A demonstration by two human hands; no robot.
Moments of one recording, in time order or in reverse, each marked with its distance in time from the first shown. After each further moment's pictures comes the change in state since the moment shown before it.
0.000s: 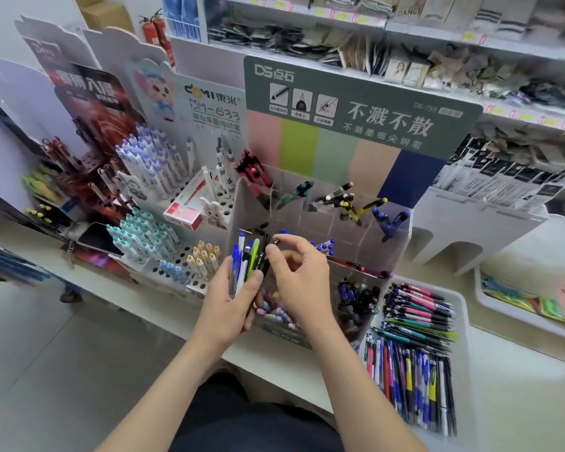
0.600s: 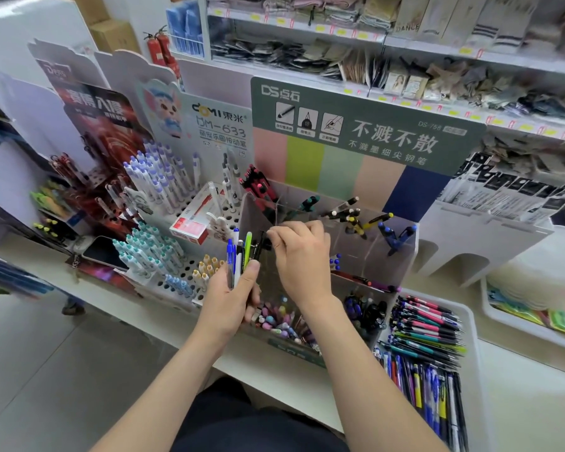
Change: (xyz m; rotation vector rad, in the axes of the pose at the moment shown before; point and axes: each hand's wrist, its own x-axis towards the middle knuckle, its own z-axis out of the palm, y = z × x) left_hand 0.028 0.015 -0.009 -0.001 0.044 -0.080; right_hand 0.055 0.000 0.018 -0.721 0.171 -0.520
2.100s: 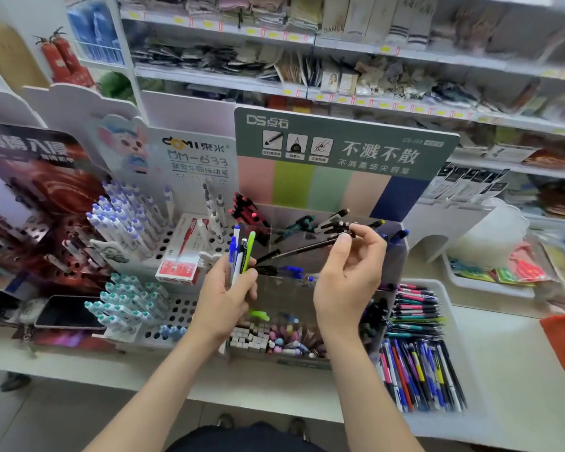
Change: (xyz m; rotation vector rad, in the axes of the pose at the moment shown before) left_hand 0.070 0.034 -0.041 0.019 -0.311 0.025; right_hand 0.009 -0.055 -0.045 0.515 0.708 0.586
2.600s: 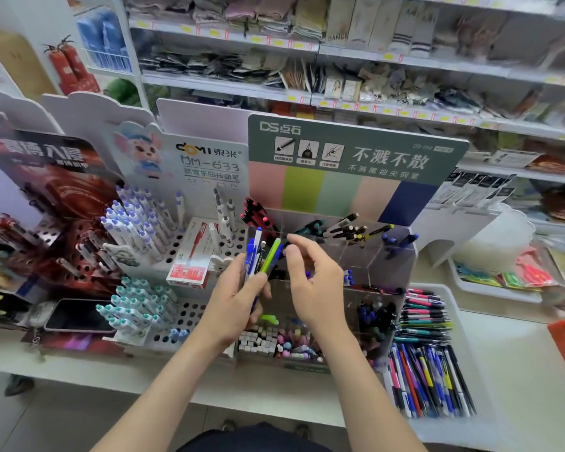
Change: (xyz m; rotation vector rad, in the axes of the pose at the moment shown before) left_hand -0.001 0.013 -0.007 0.090 -0.125 0.073; right_hand -0.016 0.020 0.019 -0.238 -0.549 -0.018
